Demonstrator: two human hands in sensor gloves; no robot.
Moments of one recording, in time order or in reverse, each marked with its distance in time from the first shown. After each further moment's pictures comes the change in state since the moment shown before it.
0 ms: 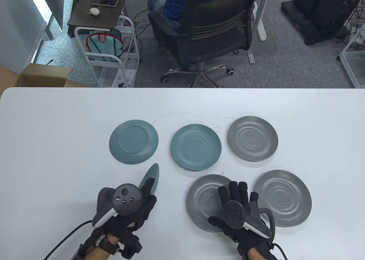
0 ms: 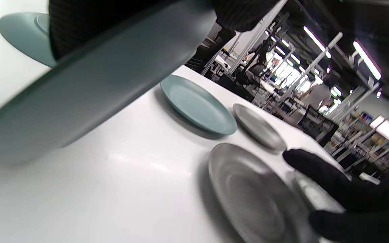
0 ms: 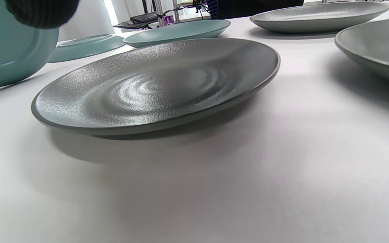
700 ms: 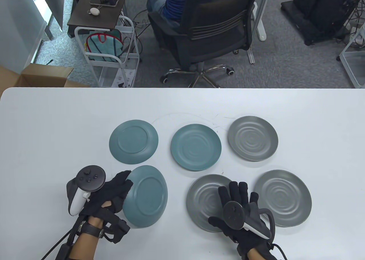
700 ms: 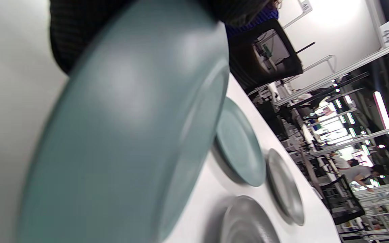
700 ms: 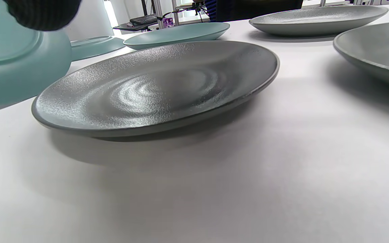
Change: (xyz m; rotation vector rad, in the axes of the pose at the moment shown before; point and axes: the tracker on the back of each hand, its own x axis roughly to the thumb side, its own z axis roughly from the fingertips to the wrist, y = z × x) left_hand -0.087 0.017 -0.012 -0.003 0.293 0.354; right_hand 0.001 0.000 0.001 -0.010 0.004 0.005
